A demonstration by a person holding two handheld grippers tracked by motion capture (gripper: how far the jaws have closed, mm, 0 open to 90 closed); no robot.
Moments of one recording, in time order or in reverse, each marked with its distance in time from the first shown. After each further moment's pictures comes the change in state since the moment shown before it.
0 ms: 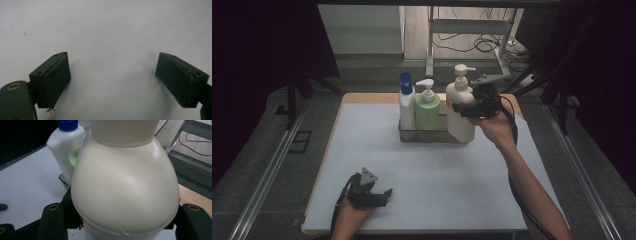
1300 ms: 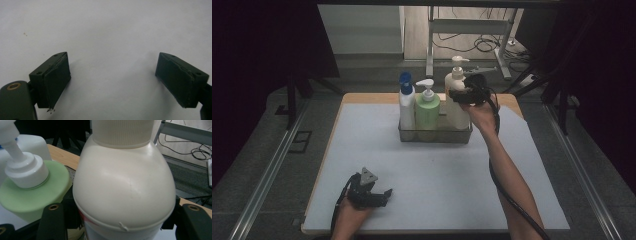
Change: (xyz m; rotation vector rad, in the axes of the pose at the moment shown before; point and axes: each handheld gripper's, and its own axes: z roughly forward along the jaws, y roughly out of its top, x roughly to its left) left arm 0.000 0.000 0.000 0.003 0.000 0.002; right arm -0.033 0.007 0.070 -0.054 -0.131 0.076
